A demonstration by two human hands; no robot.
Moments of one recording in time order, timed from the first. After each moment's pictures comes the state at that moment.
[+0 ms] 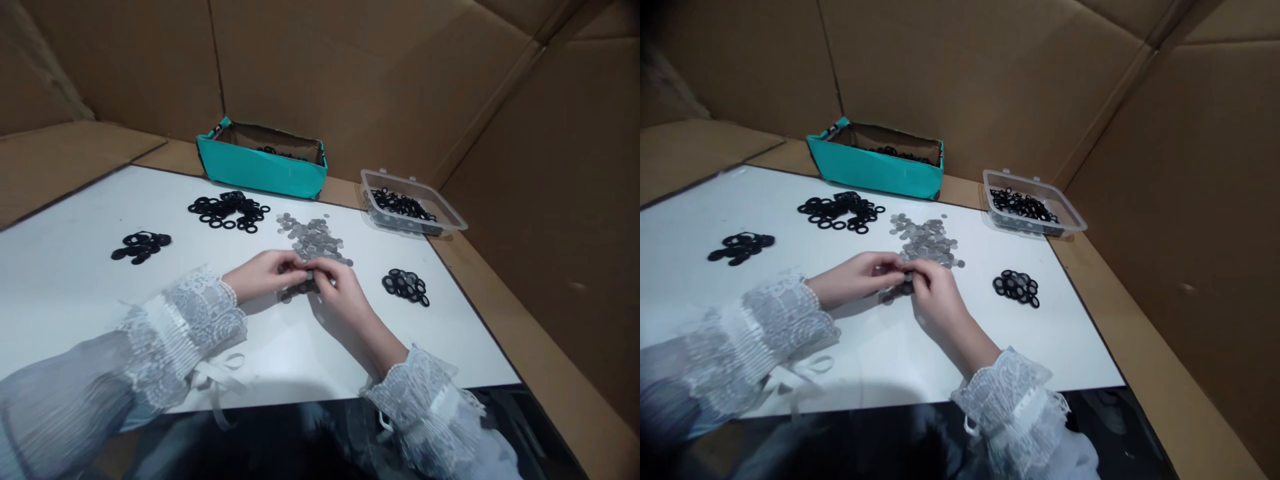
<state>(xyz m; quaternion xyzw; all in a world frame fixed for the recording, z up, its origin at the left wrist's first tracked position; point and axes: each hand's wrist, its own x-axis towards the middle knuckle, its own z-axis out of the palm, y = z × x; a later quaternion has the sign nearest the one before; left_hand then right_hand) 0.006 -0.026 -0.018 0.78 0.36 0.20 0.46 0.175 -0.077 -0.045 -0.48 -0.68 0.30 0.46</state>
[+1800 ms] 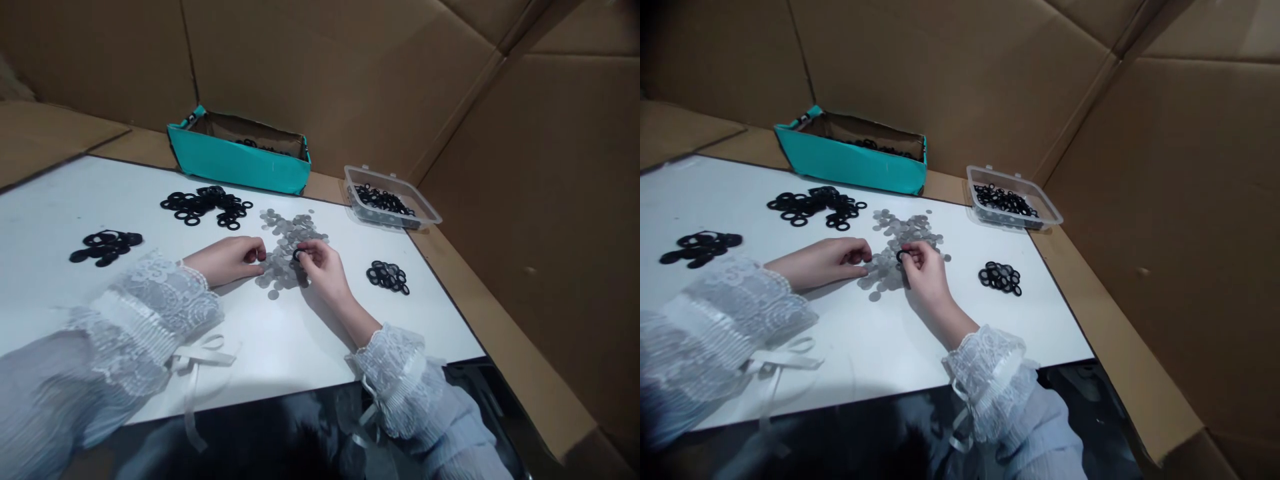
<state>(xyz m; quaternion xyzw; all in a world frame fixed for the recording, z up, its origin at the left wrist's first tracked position) -0.017 0.007 -0.027 0.88 0.41 0.08 0.22 0.176 -0.051 -0.071 -0.49 -0.55 0.35 0.58</state>
